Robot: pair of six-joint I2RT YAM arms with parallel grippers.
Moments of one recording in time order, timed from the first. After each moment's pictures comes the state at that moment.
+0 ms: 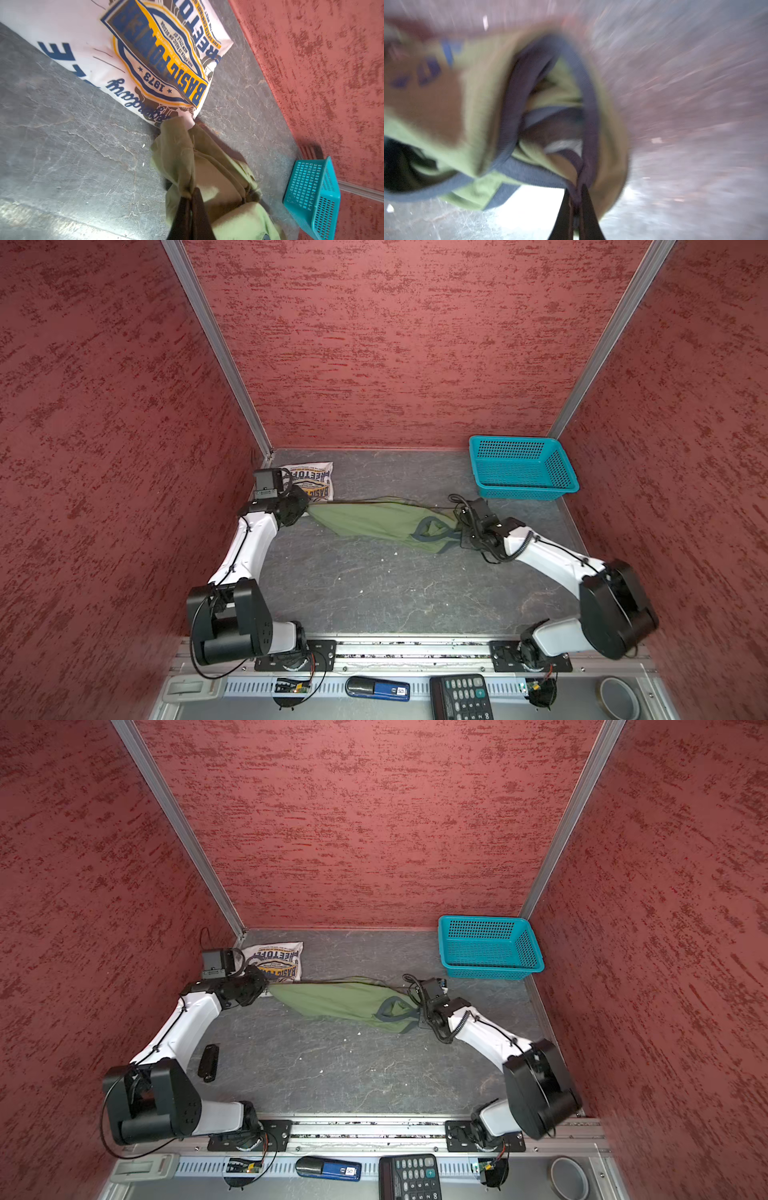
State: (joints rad) left arm 0.19 1.35 1.06 -0.55 0.26 -0.75; right arm 0.45 1.36 0.88 -0.59 0.27 0.59
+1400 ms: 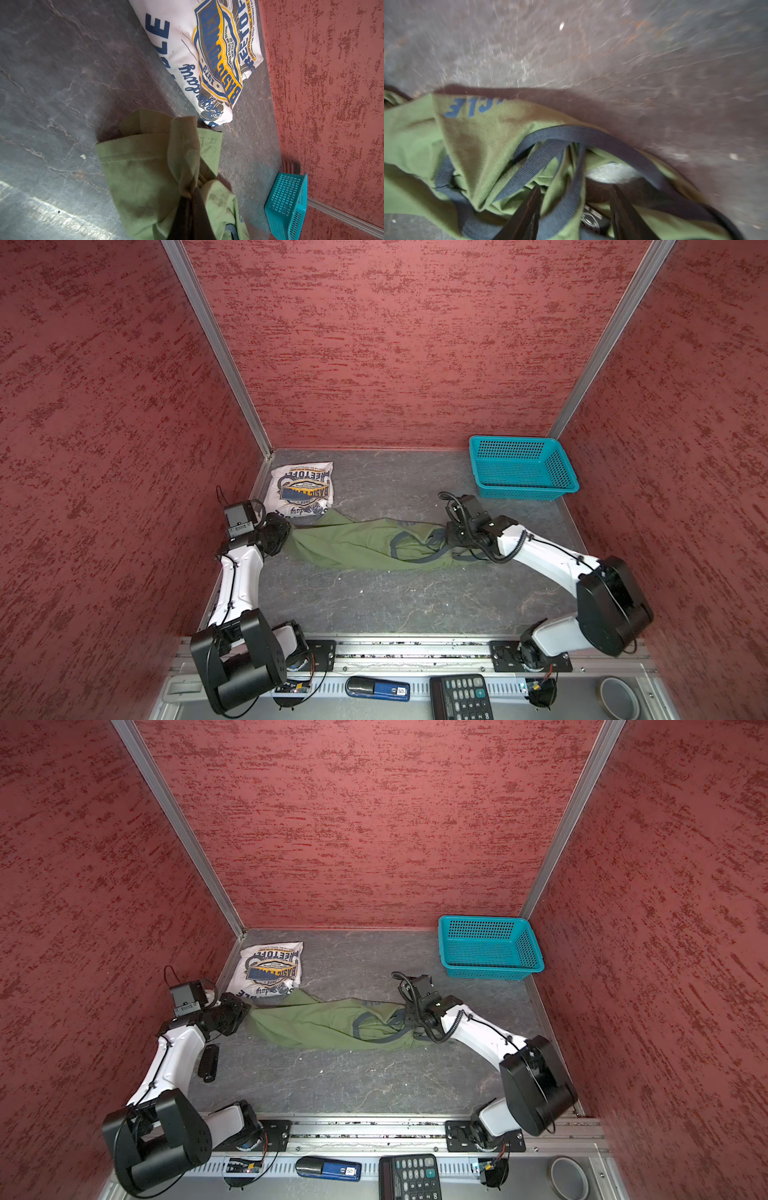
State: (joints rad) left arm 0.42 1.16 0.77 -0.51 0.42 -0.78; right arm 0.55 1.52 0.94 -0.49 0.07 0.63
